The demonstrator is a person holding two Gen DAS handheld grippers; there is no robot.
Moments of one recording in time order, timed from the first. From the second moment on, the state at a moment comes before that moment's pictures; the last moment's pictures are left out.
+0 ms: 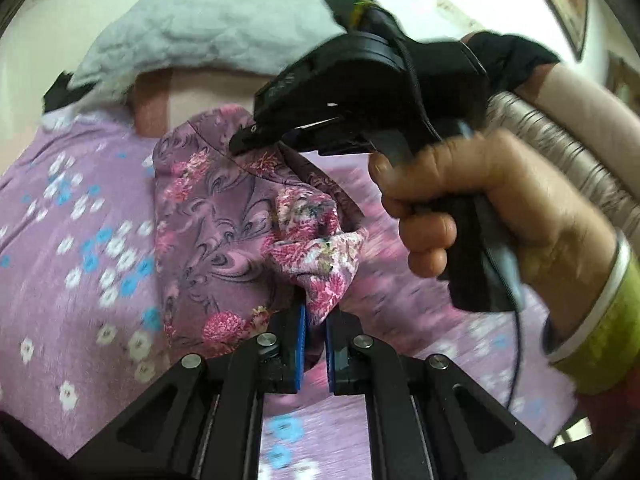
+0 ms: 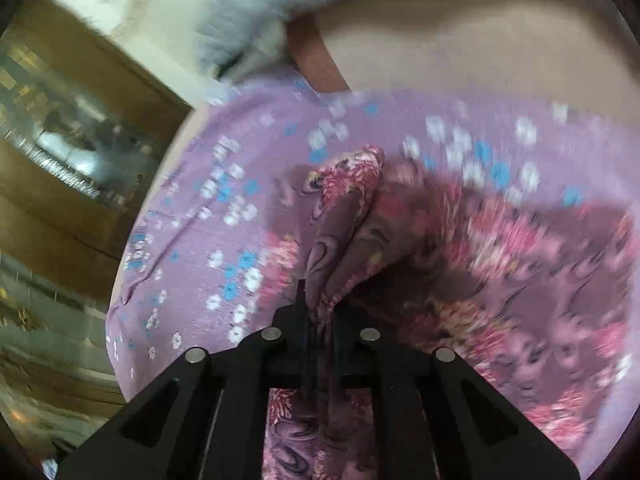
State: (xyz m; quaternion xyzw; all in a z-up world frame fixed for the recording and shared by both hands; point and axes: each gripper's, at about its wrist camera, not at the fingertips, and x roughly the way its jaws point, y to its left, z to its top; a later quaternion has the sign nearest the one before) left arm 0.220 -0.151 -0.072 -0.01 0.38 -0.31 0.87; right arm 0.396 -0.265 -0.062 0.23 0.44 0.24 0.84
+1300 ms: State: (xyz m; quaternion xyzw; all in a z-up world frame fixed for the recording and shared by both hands) left arm 0.217 -0.167 -0.115 -0.04 0.48 -0.32 0.81; right arm 0.313 -0.409 -0.138 0.25 0.44 0.11 0.86
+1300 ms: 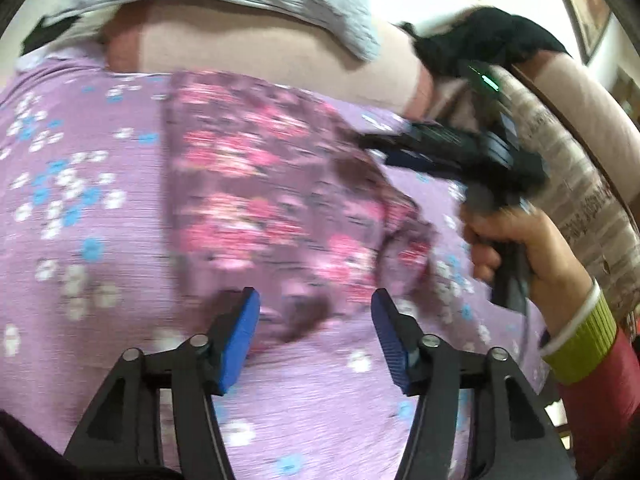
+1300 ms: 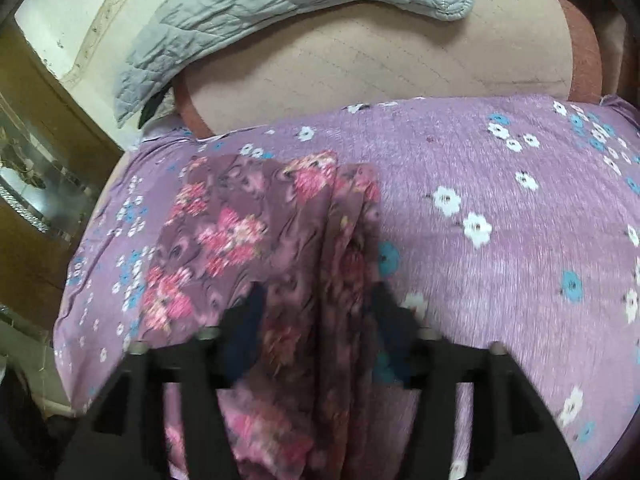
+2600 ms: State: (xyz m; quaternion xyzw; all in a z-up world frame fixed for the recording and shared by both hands) left arm 0.301 -0.071 -0.090 -0.02 0.50 -0.29 0.82; right arm 0.280 -0.296 -0.118 0.35 0.41 0.20 0.82
